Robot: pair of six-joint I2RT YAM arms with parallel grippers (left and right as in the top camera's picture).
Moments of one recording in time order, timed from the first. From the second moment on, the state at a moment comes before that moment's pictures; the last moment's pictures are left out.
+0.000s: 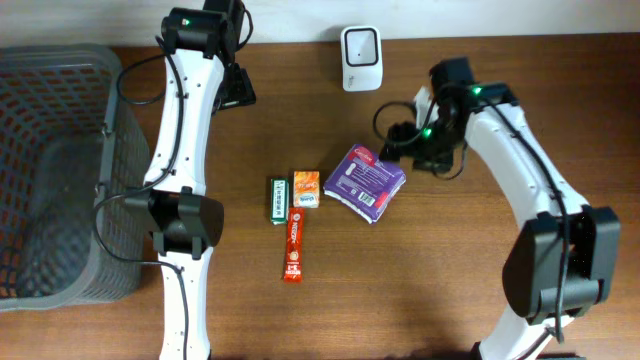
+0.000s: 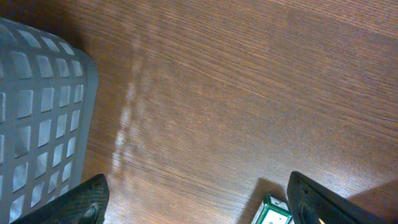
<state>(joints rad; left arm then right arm) -0.18 2.44 2.72 -1.69 -0.27 -0.48 0.13 1.90 1.62 -1.10 -0.36 0.26</state>
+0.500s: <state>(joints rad) -0.19 2.52 2.72 -1.68 0.14 -0.25 0.05 2.03 1.63 -1.01 -0.42 0.03</state>
